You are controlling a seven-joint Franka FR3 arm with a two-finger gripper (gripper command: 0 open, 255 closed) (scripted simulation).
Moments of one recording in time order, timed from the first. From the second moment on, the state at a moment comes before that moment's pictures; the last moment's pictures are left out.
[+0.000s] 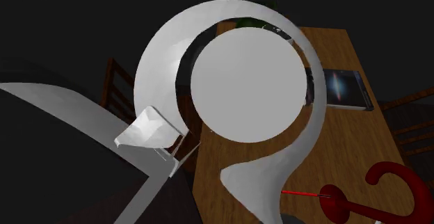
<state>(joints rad) 0.28 0.73 0.28 -1.71 -0.25 2.41 1.03</state>
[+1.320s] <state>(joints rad) 0.22 0.54 0.32 -1.75 -0.19 2.27 0.98</state>
